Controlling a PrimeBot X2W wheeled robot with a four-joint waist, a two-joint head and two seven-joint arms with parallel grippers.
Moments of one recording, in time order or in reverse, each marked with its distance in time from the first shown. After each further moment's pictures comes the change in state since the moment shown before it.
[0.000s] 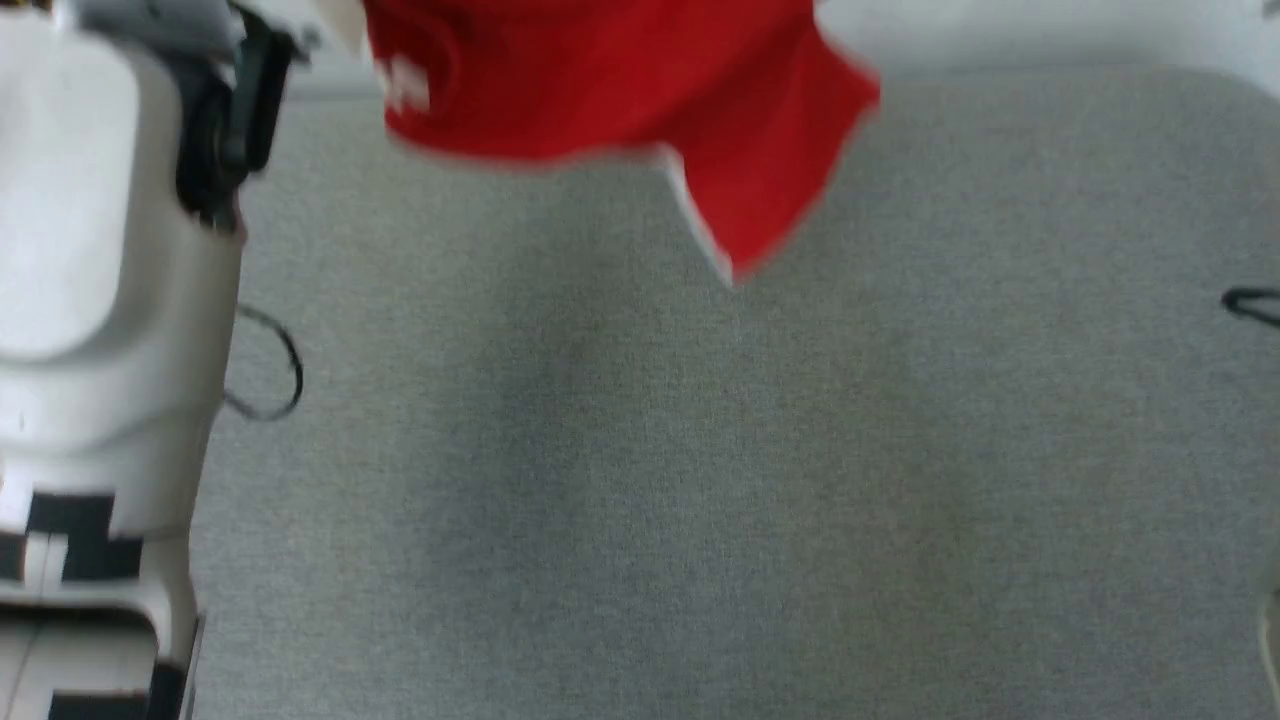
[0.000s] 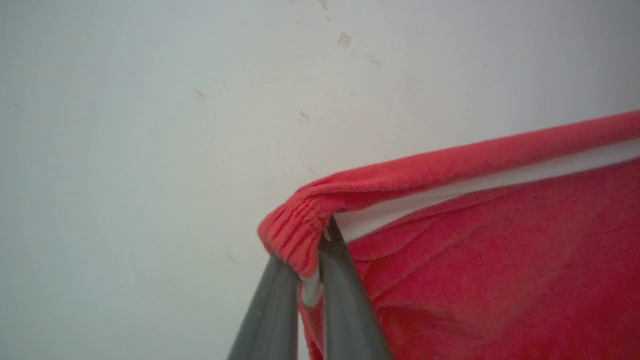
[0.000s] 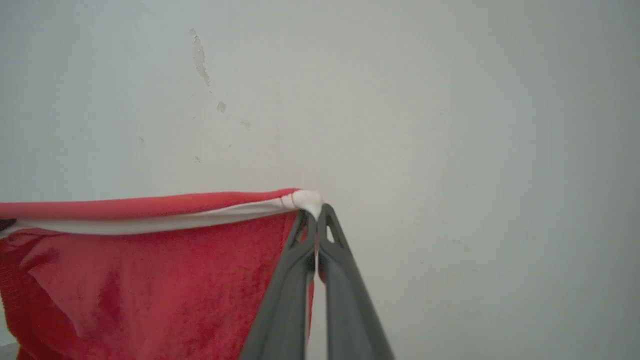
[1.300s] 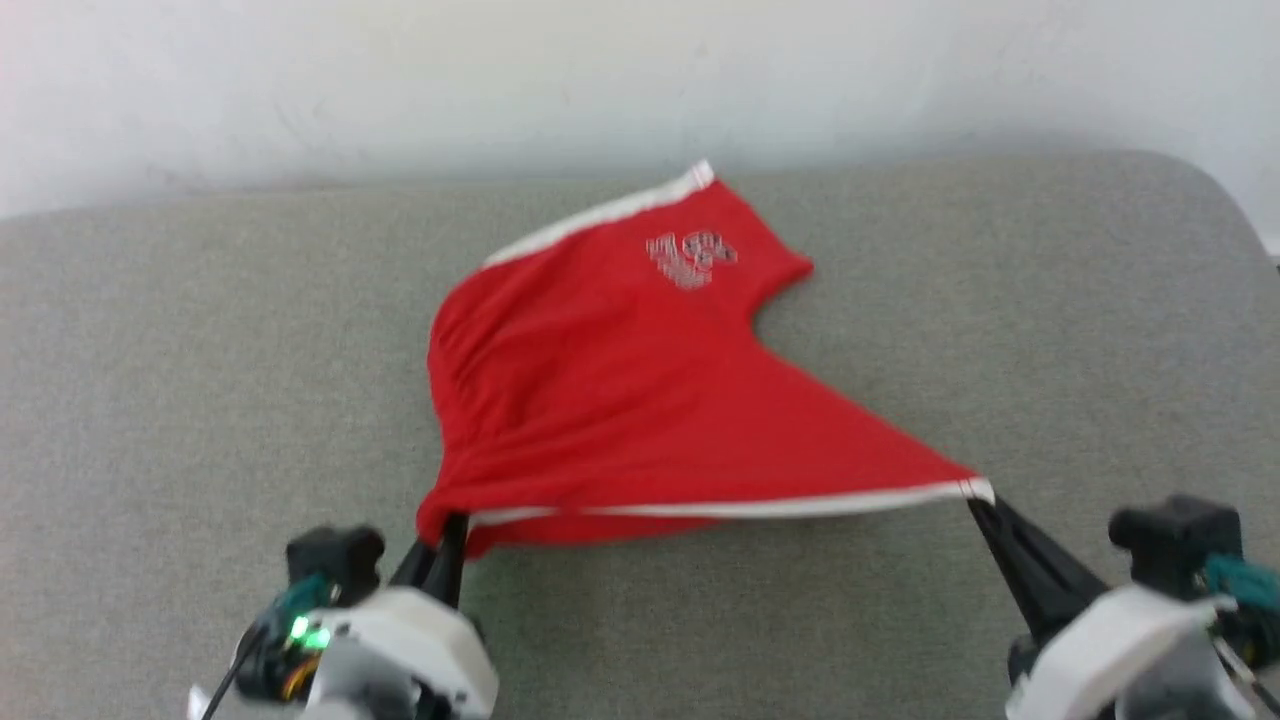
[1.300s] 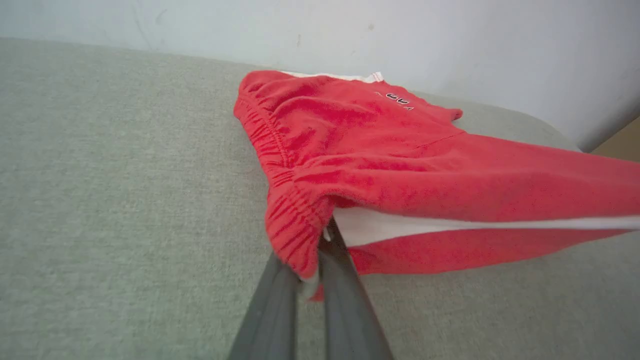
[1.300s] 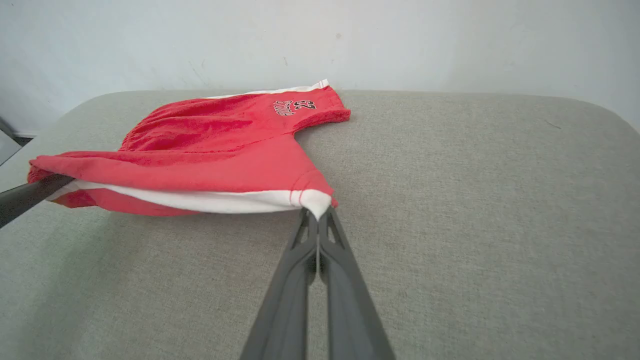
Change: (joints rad) left arm 0.904 -0.112 -0.025 -0.033 -0.077 -0.008 -0.210; right arm 1.055 0.007 0.103 -0.329 -0.005 -0.002 0.035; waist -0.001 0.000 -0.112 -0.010
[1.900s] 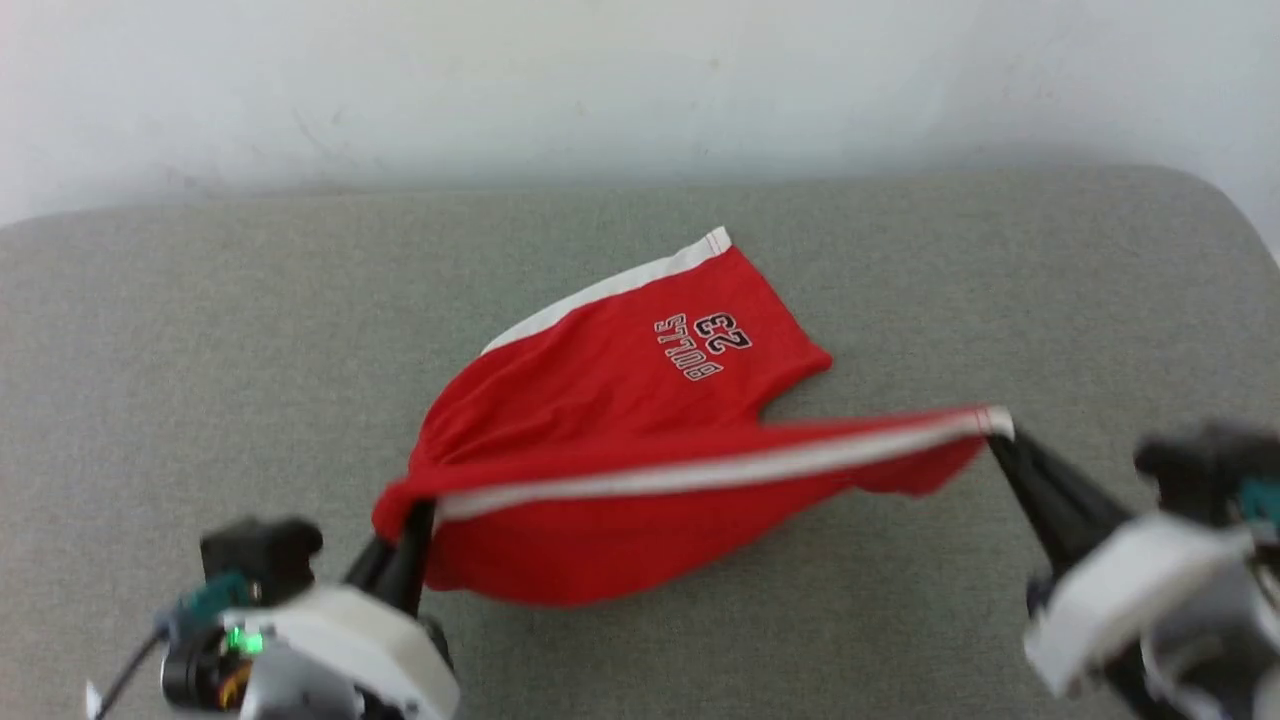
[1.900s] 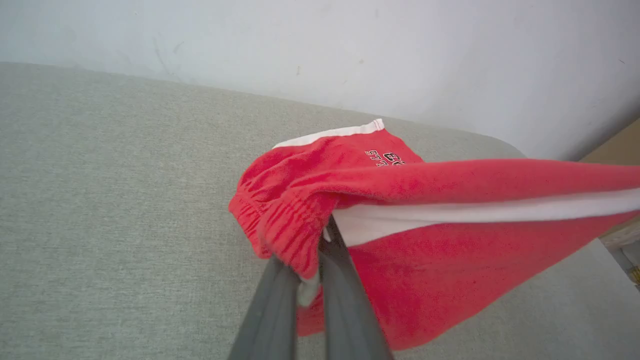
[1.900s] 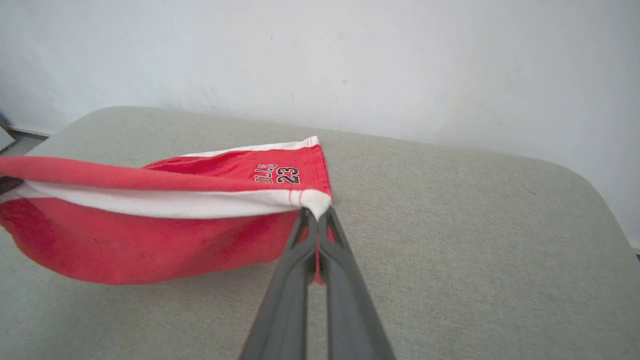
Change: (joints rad) left arm 0.246 0.125 0.052 -0.580 -0.049 0.166 0.309; right arm 0.034 0.043 -0.053 -0.267 -0.065 0.000 0.226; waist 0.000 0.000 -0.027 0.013
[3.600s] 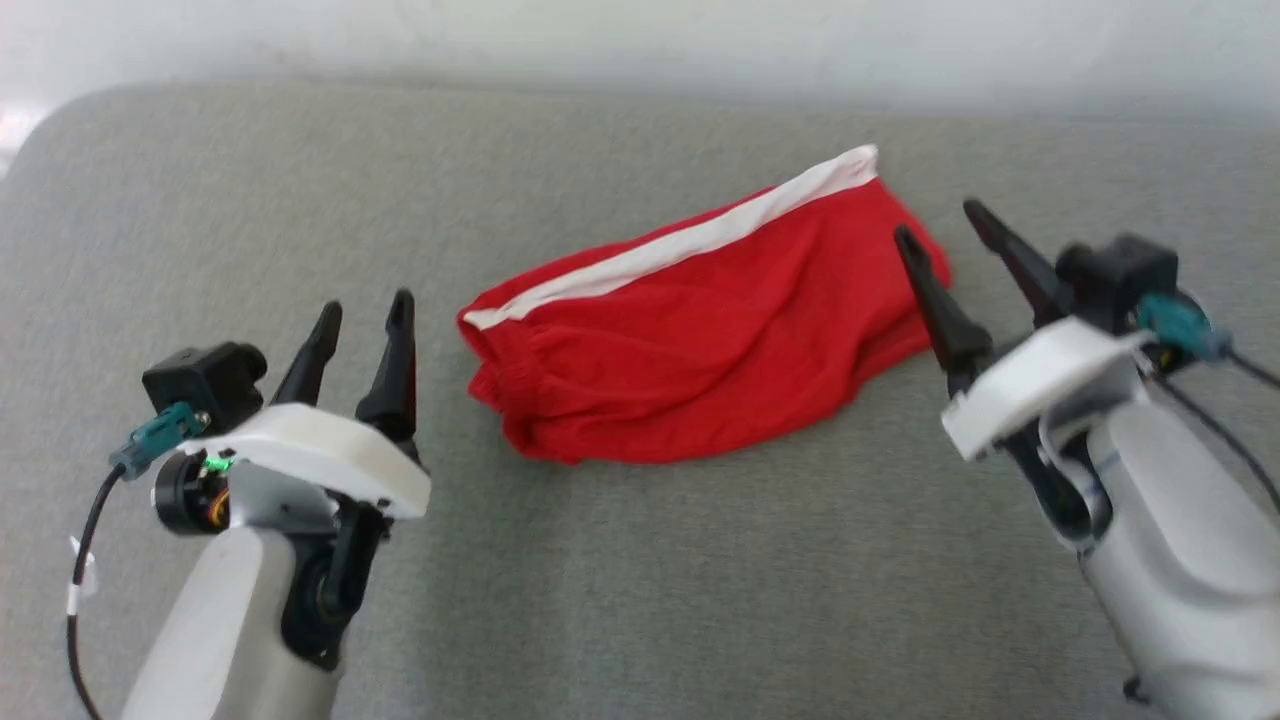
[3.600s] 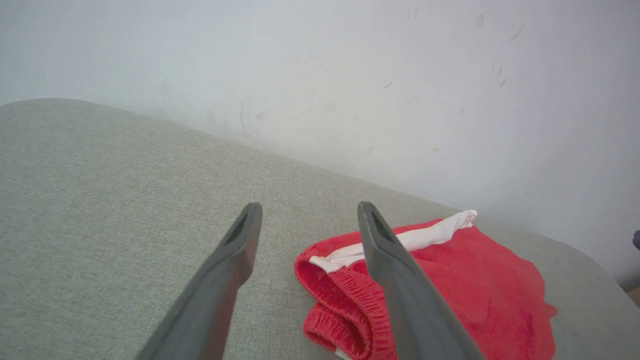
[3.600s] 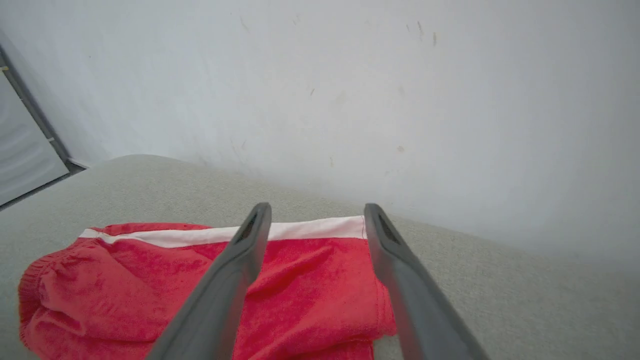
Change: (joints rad) left arm -0.451 -0.091 0.055 0.482 -0.098 -0.134 -0.265; right arm -0.737 -0.111 0.372 1.031 0.179 0.000 -0.747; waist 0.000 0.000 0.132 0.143
